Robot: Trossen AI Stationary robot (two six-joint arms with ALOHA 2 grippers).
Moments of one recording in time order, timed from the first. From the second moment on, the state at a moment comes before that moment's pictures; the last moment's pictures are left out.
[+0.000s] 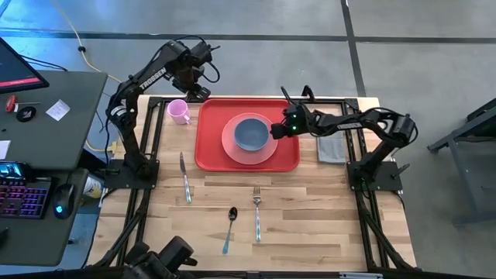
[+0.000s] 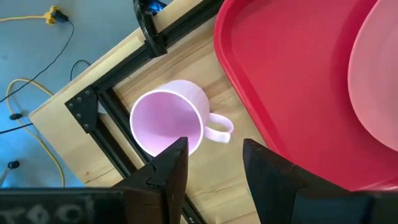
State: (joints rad) left arm 0.86 1.80 1.88 -1.57 -0.20 -0.15; right arm -0.55 1.64 0.74 0.18 -0.22 0.78
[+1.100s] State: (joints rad) left arm 0.86 1.80 1.88 -1.57 -0.20 -0.13; right arm -0.55 1.64 0.74 0.24 -0.25 0.73
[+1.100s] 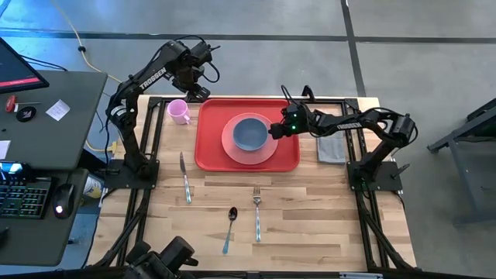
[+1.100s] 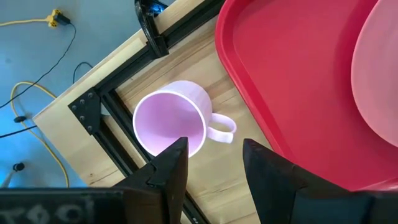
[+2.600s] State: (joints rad) left arm 0.96 1.80 1.69 -1.54 -0.19 -0.19; right arm -0.64 1.42 0.75 0.05 -0.28 0.61
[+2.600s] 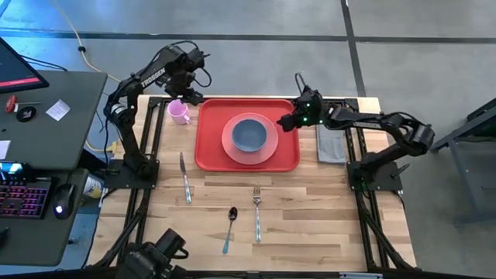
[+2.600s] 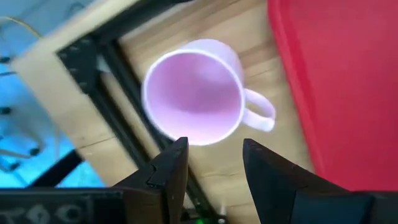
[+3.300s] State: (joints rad) left arm 1.01 1.80 1.40 -1.21 -0.10 -0.29; right arm -0.64 1.37 0.75 -0.07 -0.30 0.59
